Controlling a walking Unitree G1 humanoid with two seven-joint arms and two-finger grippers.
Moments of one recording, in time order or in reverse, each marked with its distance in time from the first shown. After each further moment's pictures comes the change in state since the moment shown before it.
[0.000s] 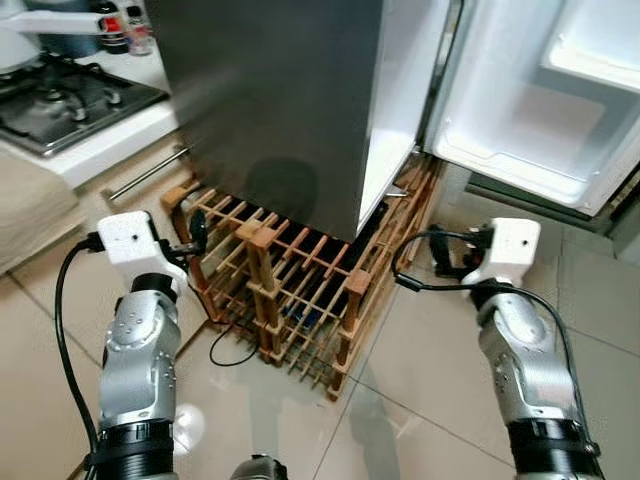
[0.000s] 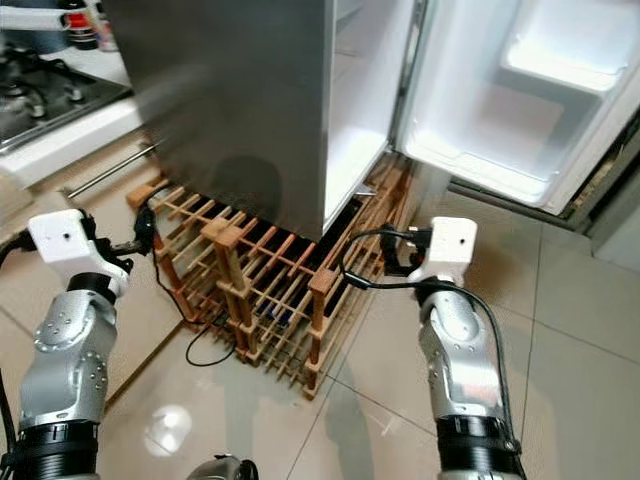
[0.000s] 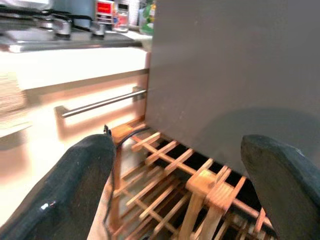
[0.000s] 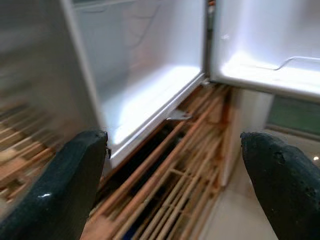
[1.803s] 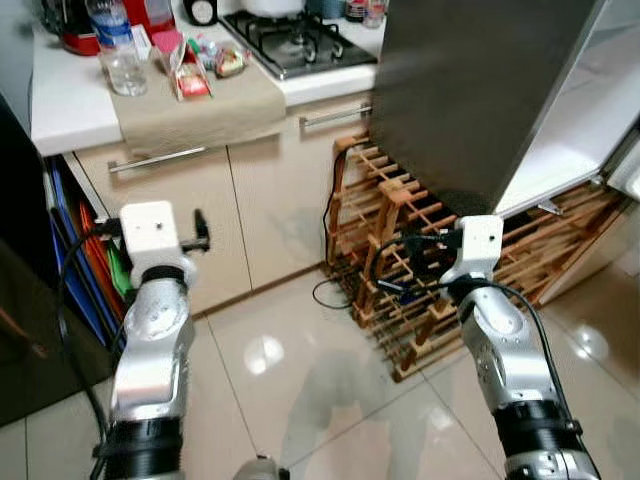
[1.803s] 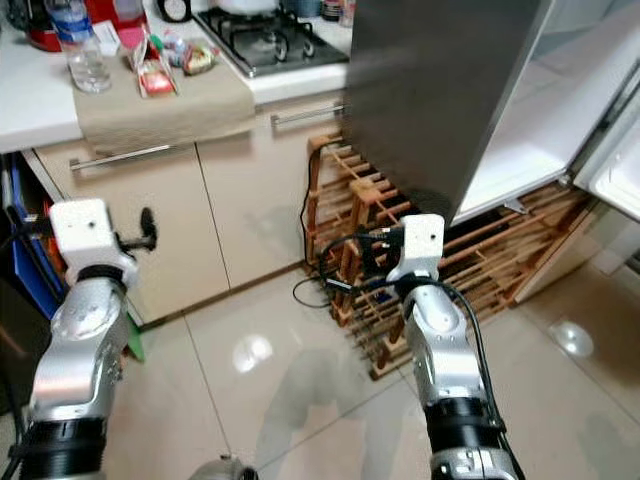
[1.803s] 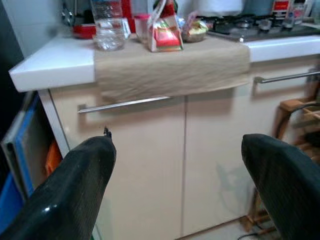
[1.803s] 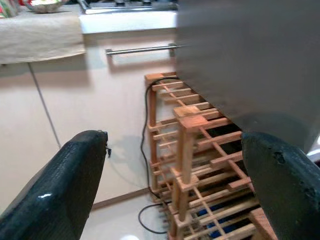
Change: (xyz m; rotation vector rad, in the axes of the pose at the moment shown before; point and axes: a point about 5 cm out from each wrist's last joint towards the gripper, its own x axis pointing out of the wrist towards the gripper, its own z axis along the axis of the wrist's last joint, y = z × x) left arm 0.005 -0.023 0.012 0.141 0.001 0.079; right arm 0.005 0.001 -0.006 -0.084 -0.013 0.081
